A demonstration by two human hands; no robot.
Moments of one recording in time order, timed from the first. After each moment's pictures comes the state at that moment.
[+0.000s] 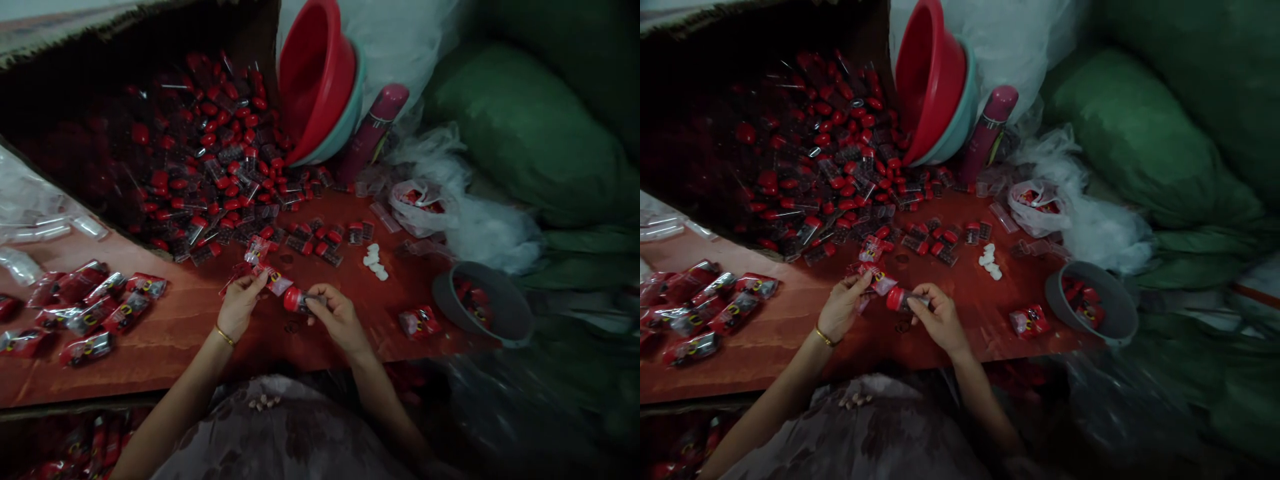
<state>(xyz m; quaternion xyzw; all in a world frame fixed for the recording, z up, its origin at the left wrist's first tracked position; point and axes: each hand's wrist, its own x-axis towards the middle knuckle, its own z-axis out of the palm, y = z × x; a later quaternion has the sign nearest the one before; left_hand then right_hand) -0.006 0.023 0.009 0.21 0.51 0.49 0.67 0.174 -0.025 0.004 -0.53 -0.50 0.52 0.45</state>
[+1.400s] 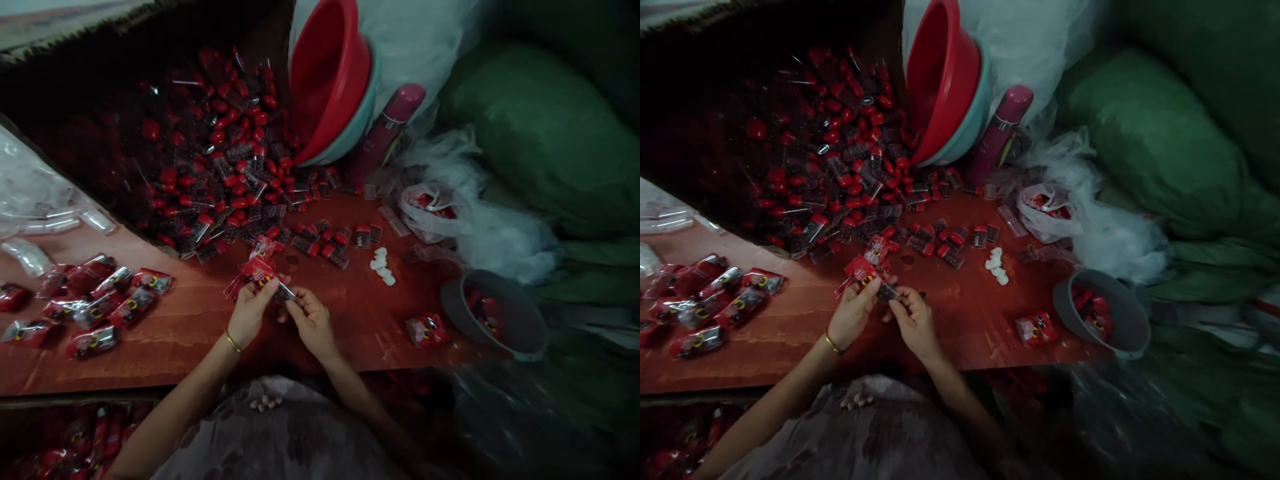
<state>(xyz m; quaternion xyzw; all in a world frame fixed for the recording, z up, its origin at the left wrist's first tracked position) 0.004 0.009 0.003 0.27 0.43 0.52 0.69 0.124 -0.021 -0.014 -0.49 -0.51 0.51 0.49</state>
